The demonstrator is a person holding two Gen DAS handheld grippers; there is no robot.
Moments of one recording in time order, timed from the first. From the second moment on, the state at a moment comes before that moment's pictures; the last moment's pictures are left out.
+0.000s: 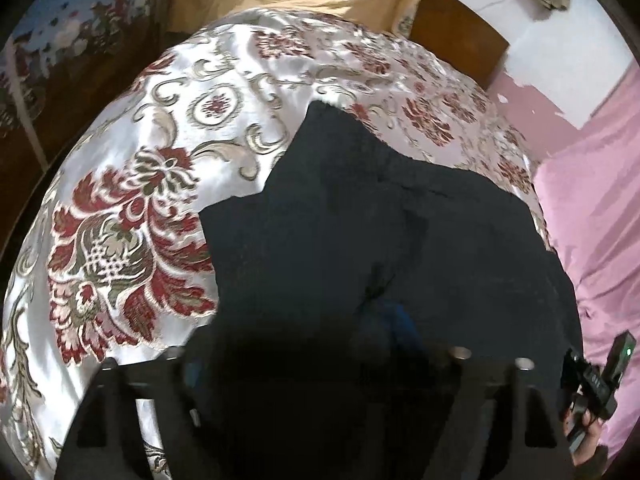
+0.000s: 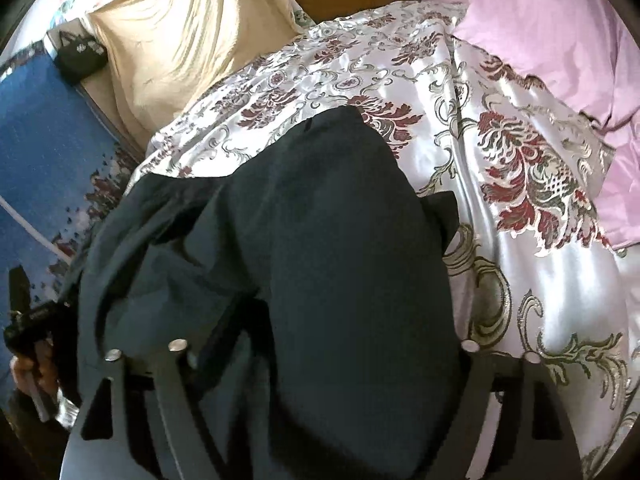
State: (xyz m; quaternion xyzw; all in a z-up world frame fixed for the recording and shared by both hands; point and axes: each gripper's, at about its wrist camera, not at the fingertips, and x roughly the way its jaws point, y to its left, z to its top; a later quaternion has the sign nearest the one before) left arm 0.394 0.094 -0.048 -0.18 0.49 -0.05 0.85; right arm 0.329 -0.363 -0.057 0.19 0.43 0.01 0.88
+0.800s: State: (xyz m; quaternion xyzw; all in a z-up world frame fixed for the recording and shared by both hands) left arm 0.322 0.058 0.029 -0.09 0.35 0.01 0.93; right arm 0.270 -0.331 -0.001 0.11 0.34 -0.07 0.93
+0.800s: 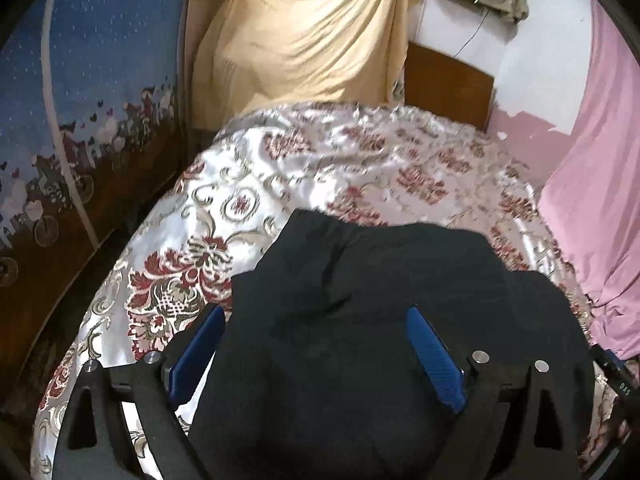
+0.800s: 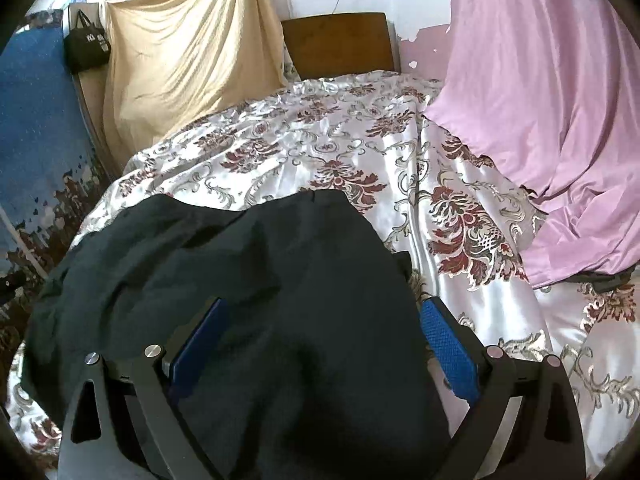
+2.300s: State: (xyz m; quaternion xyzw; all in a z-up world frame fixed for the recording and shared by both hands) left arm 0.139 0.002 0.069 0.01 0.21 -0.04 0.98; right arm 0.099 -0.205 0.081 0.03 0.20 -0.01 0.98
